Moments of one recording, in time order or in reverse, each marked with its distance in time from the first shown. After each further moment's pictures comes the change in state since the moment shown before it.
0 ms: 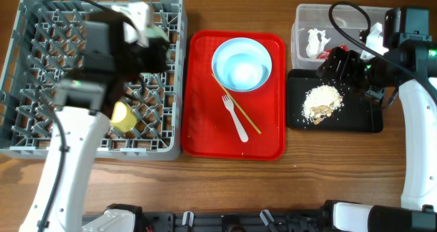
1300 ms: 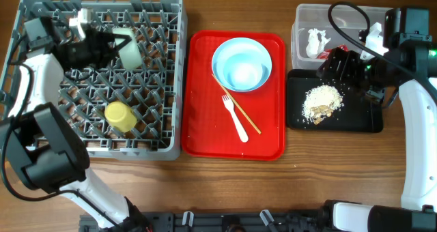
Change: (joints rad) left arm 0.512 0.604 0.062 0.068 0.929 0.018; right arm 0.000 0.000 0.000 -0.001 0.002 -0.018
